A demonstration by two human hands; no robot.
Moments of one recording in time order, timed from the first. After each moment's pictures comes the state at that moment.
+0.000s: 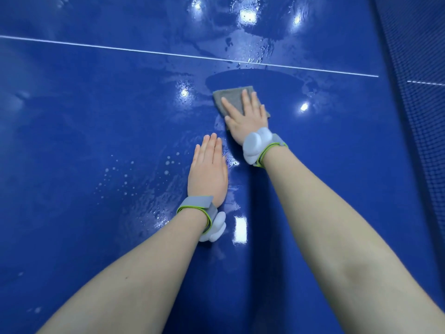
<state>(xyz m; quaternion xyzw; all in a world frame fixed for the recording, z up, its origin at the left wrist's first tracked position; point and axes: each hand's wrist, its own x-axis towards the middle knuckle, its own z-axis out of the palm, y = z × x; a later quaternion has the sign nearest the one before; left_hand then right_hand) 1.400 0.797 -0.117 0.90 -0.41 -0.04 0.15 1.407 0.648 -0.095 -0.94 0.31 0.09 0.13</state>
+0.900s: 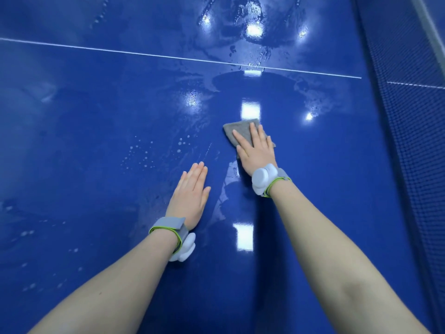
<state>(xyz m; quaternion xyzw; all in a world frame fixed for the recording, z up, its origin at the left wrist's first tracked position) 1.352 0.911 -0.101 0.88 -0.44 -0.15 0.11 1.304 0.709 -0.091 -0.93 0.30 0.07 0.18</state>
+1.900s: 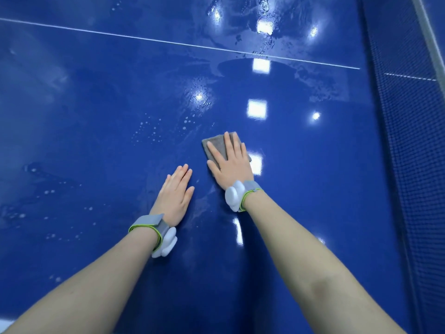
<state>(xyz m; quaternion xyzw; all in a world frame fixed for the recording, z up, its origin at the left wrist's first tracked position) 1.317 0.981 -0.082 0.89 -0.37 -0.21 0.18 1.267 0.804 -0.088 -0.97 0.20 0.08 0.10</state>
